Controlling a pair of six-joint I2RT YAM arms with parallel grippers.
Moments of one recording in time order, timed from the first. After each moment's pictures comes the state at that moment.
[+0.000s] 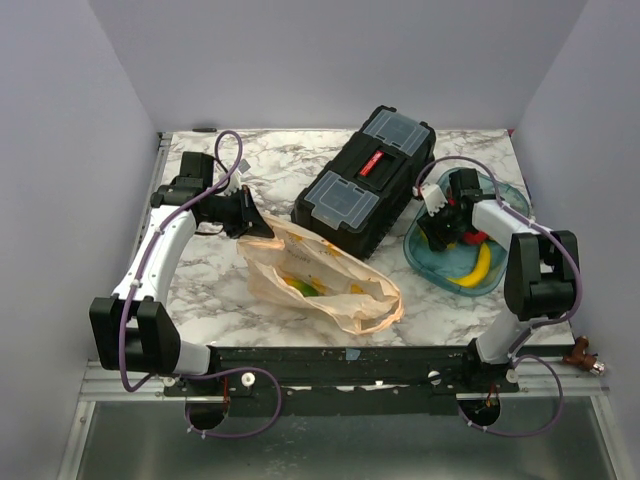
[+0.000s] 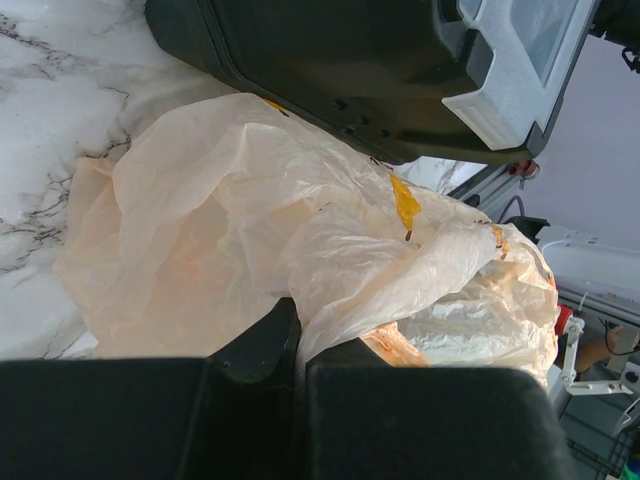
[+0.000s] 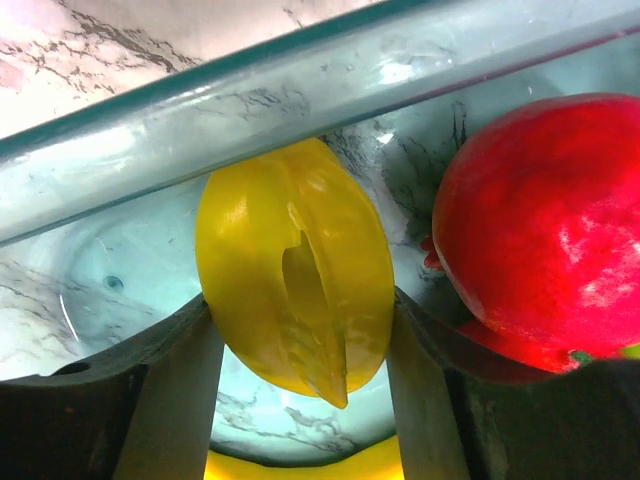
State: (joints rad) left arm -0.07 1.39 1.24 -0.89 0.77 -0.32; right arm 0.06 1.71 1.07 -0.53 -0.17 -0.66
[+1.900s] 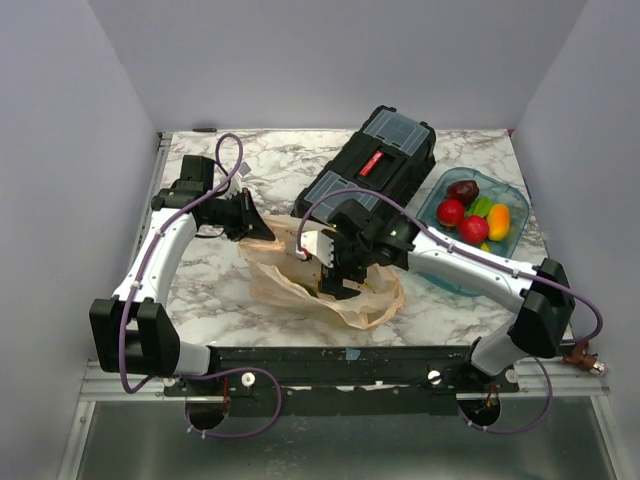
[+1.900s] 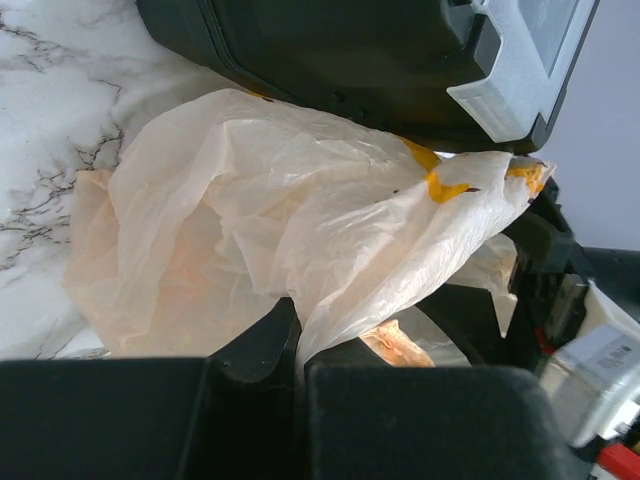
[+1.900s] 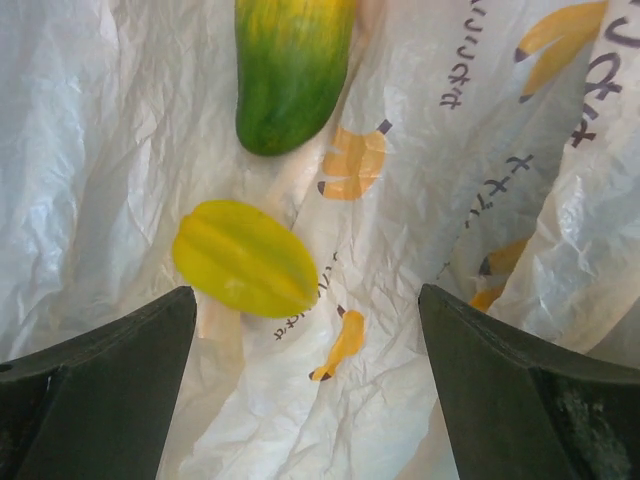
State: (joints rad) left arm -0.07 1.38 1.20 -0.87 0.79 -0.32; right arm 0.95 1.56 1.31 -0.77 -0.24 -0.53
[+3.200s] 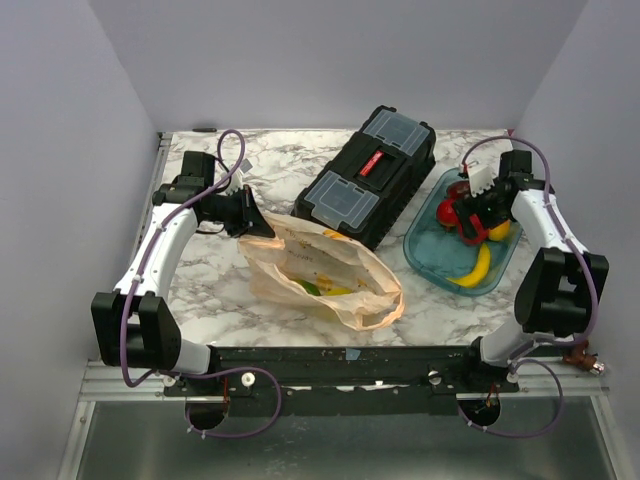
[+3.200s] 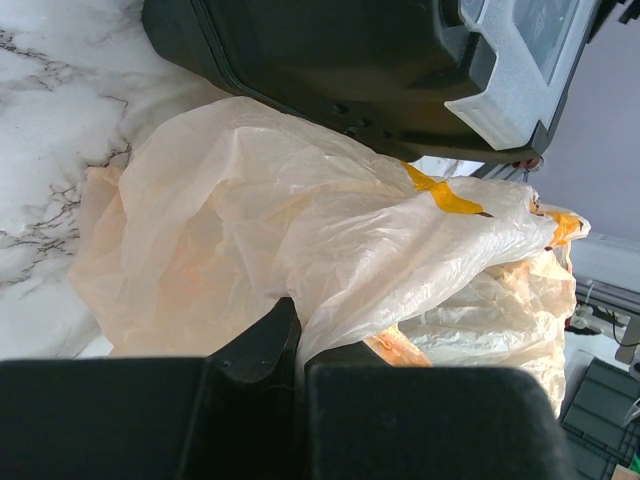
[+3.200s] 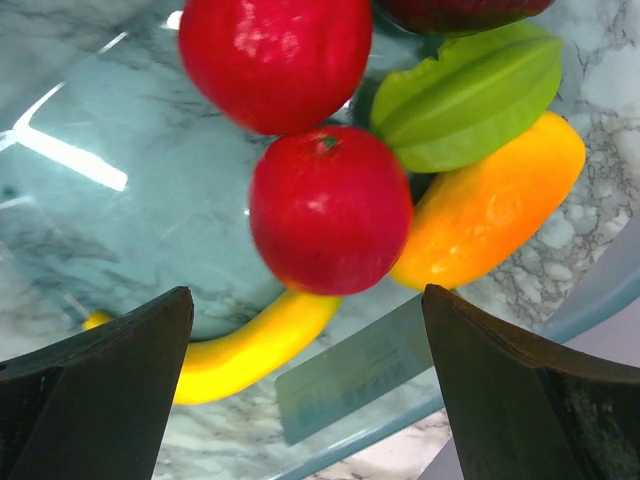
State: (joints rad) left arm -0.07 1.41 1.24 -0.88 0.79 -0.28; right arm -0.17 1.58 1.24 -0.77 -0.17 -0.66
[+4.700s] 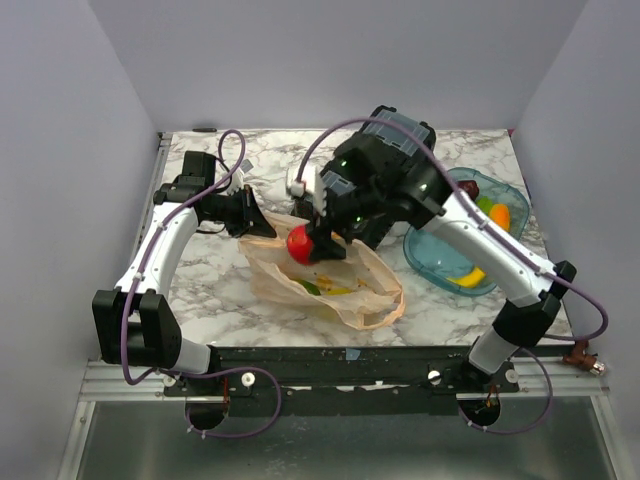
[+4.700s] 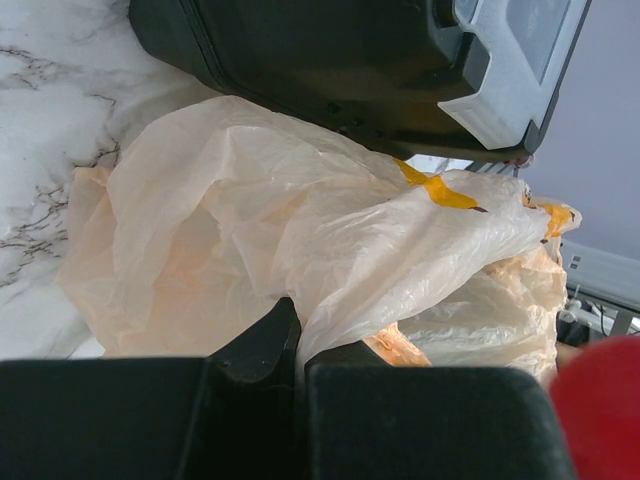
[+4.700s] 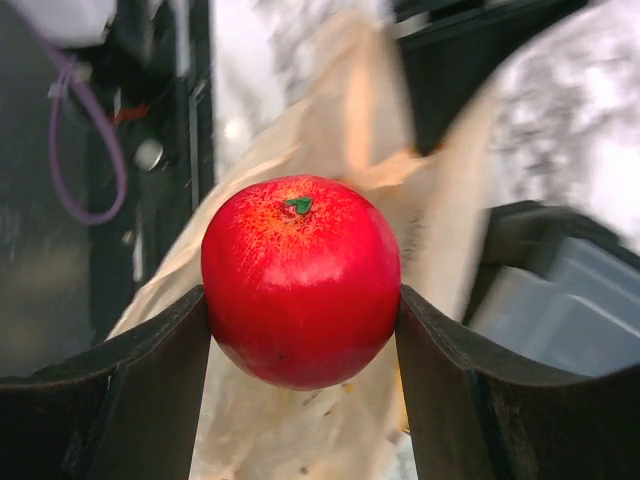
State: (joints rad) left arm -0.07 1.42 1.24 -0.88 0.81 -0.29; right arm 0.85 1.66 2.02 -1.04 -0.50 -0.39
